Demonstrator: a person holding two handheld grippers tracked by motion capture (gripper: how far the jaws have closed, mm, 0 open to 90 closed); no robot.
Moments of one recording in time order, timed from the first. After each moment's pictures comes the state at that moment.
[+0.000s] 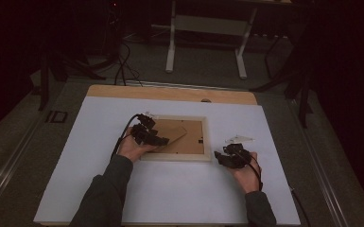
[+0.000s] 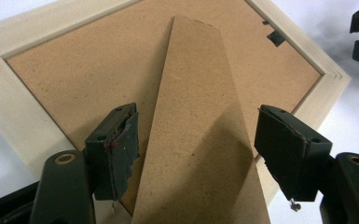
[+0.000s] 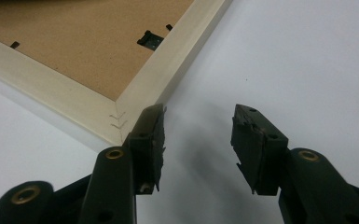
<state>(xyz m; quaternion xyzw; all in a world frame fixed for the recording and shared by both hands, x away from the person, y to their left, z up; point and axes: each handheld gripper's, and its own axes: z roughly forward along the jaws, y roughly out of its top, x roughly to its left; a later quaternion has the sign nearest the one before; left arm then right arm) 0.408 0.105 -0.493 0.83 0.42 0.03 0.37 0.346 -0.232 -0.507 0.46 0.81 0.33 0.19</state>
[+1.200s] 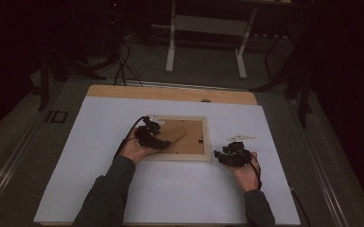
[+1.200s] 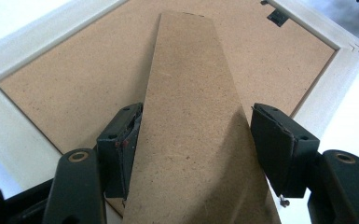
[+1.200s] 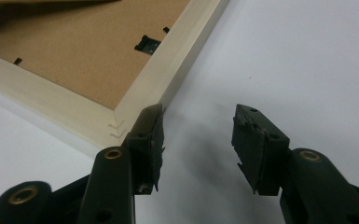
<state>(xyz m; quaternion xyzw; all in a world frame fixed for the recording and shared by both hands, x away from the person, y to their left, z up) 0.400 0.091 -0.496 0.86 0.36 0.08 0.34 0.353 -0.237 -0.512 0.48 0.79 0.35 0.15</state>
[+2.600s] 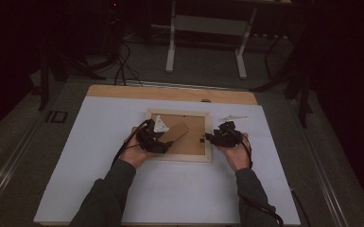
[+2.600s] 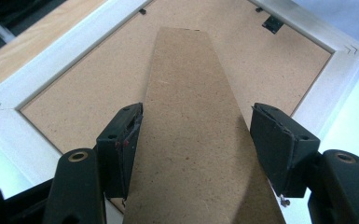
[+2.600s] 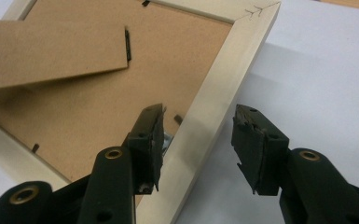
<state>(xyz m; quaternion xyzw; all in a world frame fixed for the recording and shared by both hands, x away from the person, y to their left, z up) 0.368 0.078 -0.475 0.87 0.29 0.20 0.35 0.404 -0.208 -0.481 0.47 0.79 0.37 0.14</state>
